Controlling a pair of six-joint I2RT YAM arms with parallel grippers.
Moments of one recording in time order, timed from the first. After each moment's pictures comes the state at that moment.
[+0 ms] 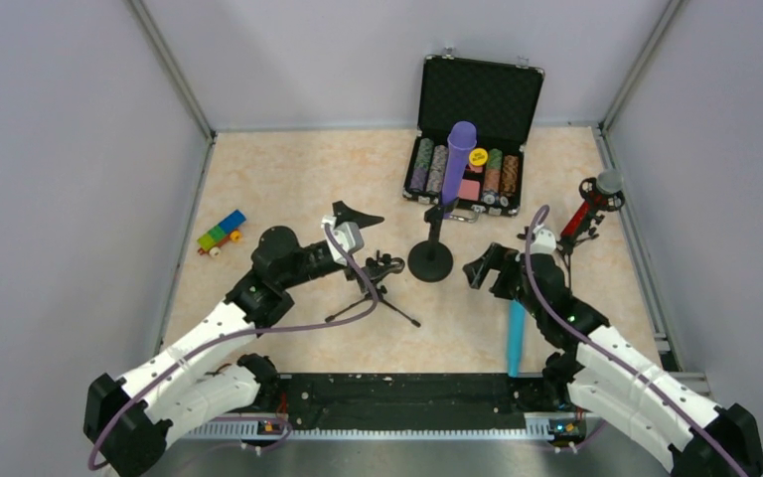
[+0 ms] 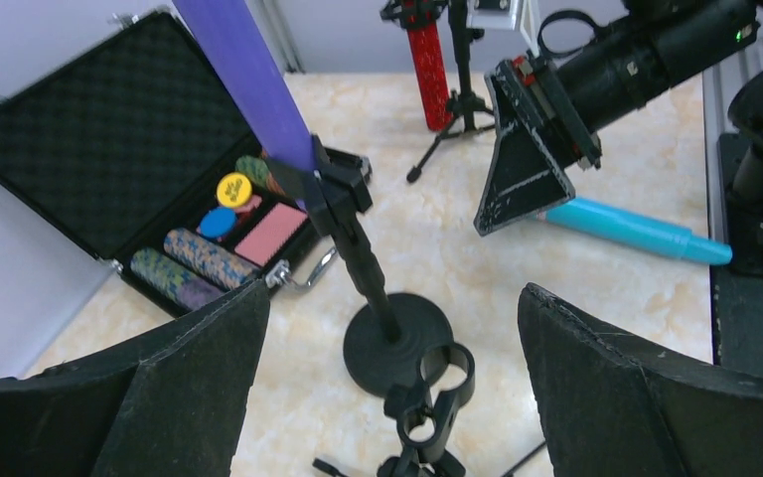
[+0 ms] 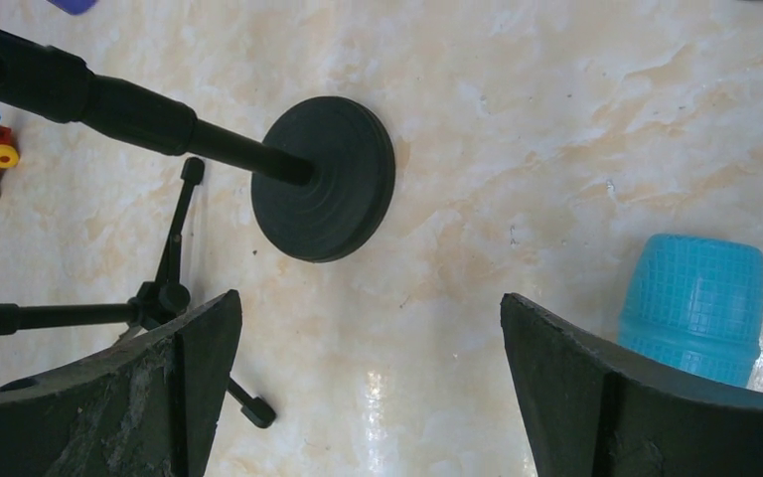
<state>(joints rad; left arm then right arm) -0.66 0.89 0.63 0.27 0.54 0.23 0.56 0.70 0.35 -0.13 0.17 0.69</state>
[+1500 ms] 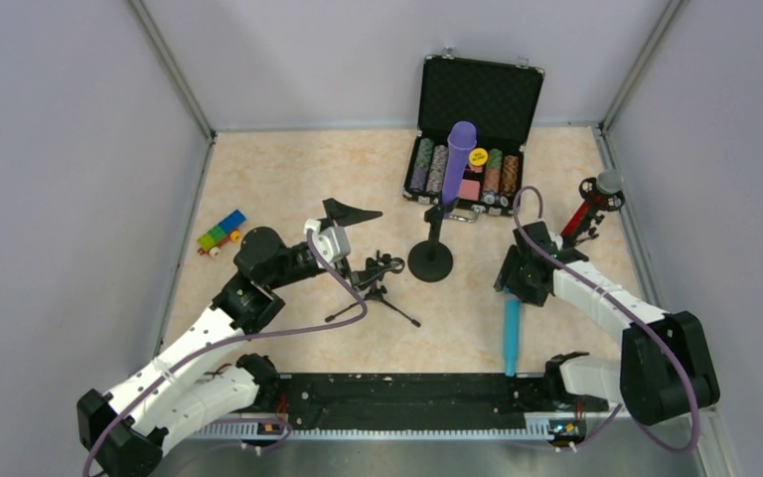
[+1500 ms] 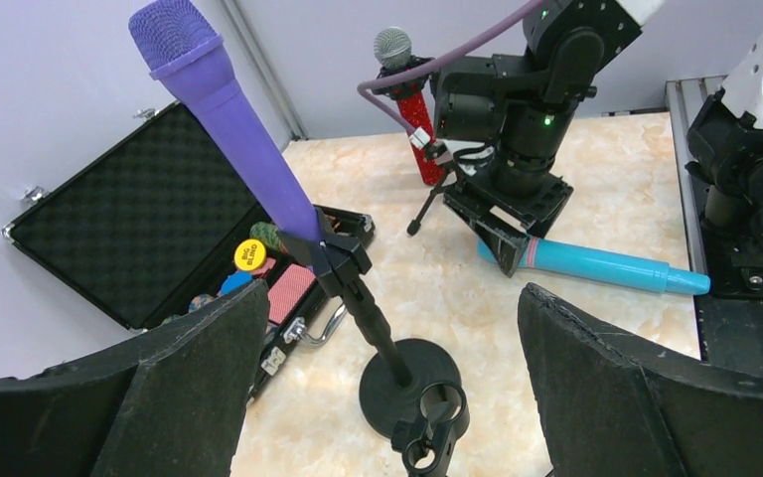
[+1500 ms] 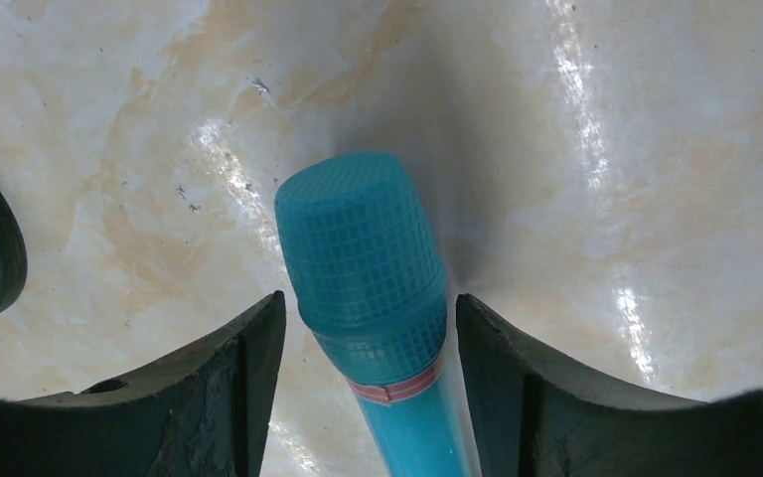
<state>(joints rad) -0.66 0.83 0.70 0.26 0.60 0.24 0.28 1.21 0.62 -0.58 0.13 0.69</state>
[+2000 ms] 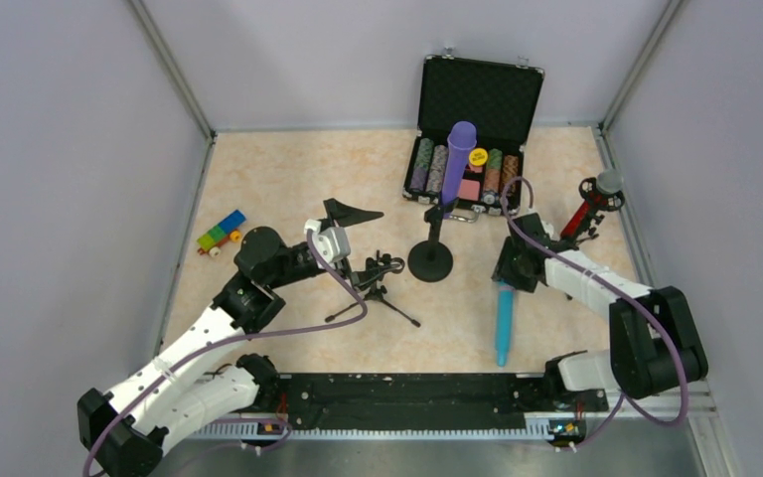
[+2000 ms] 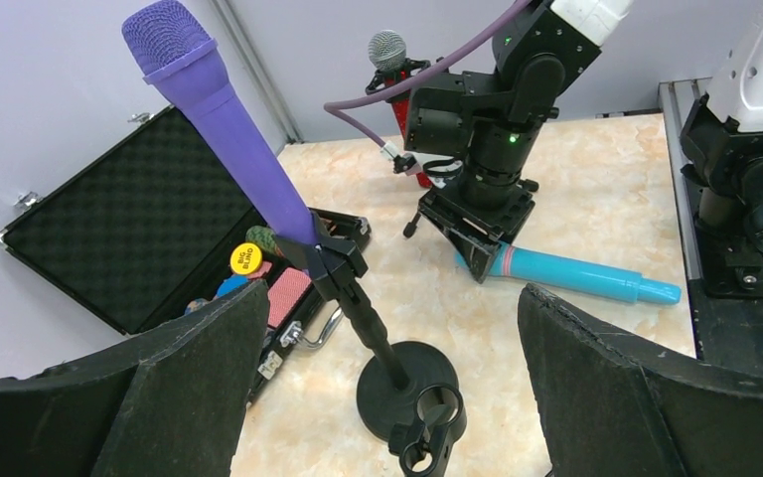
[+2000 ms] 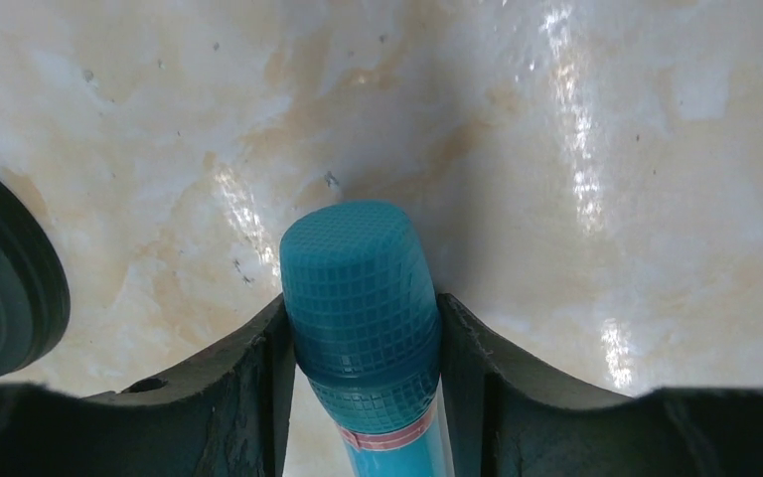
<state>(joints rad) -0.66 0.83 0.70 0.27 0.62 0.23 0.28 1.33 0.64 -0.44 0.13 0.63</state>
